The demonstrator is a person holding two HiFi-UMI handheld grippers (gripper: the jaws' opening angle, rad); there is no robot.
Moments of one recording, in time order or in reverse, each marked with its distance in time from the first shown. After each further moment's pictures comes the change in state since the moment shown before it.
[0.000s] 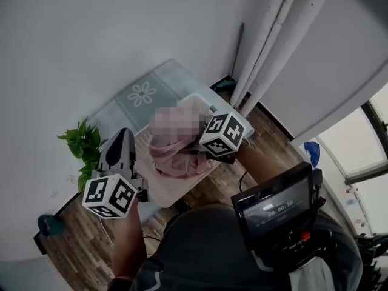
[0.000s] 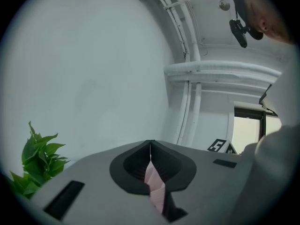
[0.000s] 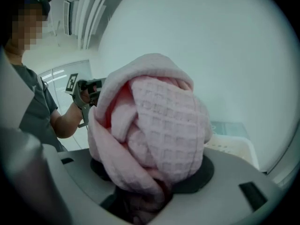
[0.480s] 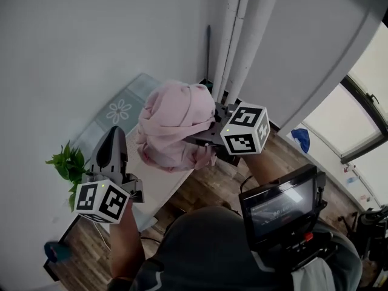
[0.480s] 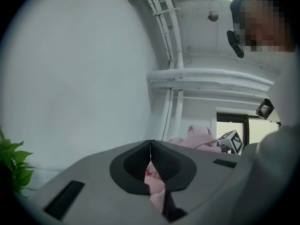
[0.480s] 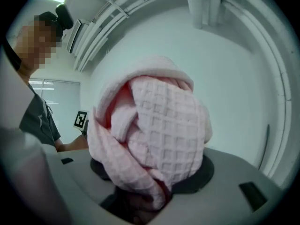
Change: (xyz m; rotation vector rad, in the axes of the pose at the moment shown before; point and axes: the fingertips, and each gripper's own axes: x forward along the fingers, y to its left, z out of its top) left arm 0.035 -0.117 0.035 0.047 -0.084 -0.206; right arm -0.192 0.004 0.053 0.054 -0.414 -0.225
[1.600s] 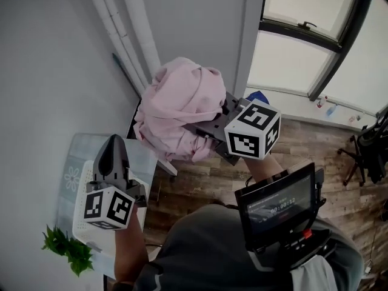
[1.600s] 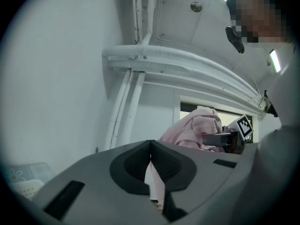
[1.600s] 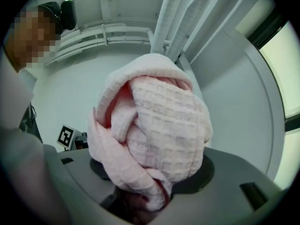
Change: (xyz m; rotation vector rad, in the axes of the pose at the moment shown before) left arm 0.142 -0.270 -0.077 0.090 0.142 -0.405; right arm -0.344 -0.068 0.012 0.016 -0.316 -0.684
